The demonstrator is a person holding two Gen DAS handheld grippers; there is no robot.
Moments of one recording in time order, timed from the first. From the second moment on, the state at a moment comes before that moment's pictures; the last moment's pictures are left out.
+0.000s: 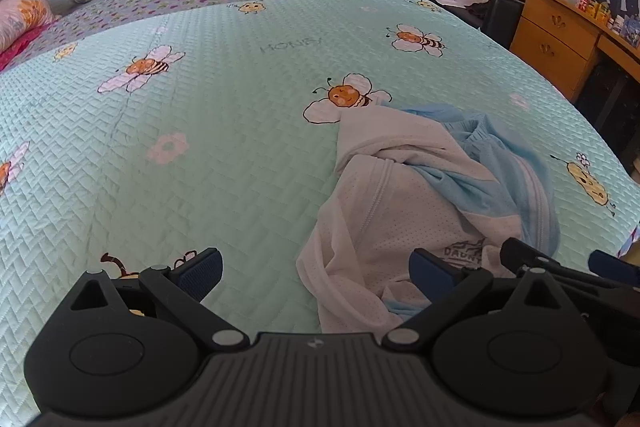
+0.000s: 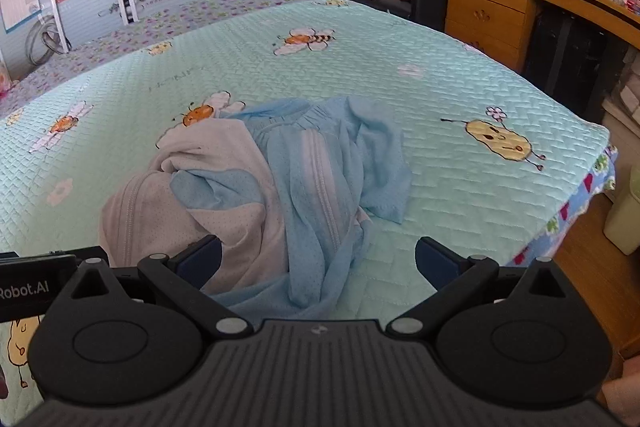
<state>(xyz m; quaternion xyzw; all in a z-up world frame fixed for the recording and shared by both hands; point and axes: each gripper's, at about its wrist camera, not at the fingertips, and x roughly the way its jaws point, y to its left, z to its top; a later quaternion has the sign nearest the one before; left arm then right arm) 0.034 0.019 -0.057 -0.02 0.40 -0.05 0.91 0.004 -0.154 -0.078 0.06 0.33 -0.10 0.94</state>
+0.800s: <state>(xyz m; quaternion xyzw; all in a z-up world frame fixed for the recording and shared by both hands) 0.072 -0.009 -0.130 -0.01 0.44 -0.08 0.90 0.024 -0.185 -0.140 0.18 0.33 0.01 0.93</state>
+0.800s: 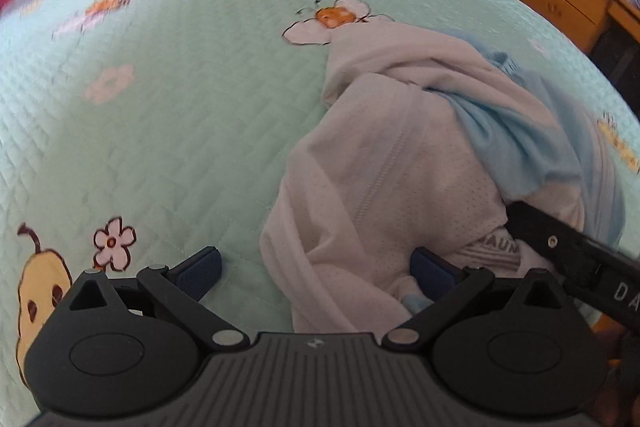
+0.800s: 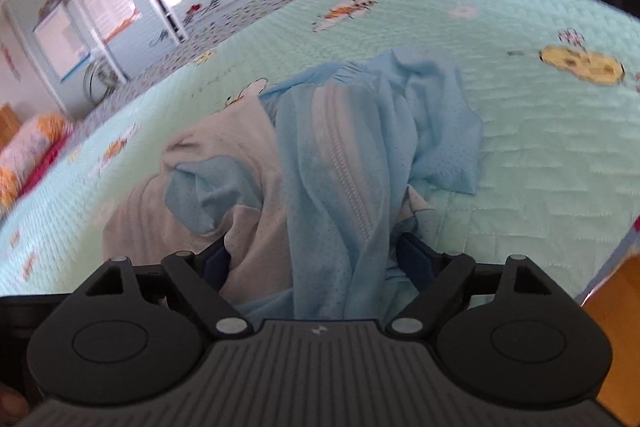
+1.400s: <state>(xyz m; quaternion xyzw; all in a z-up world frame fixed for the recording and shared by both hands) 0.112 -0.048 -0.127 0.06 0.42 -0.15 0.90 0.072 -0.209 -0.139 0.20 0.32 0.02 0.92</state>
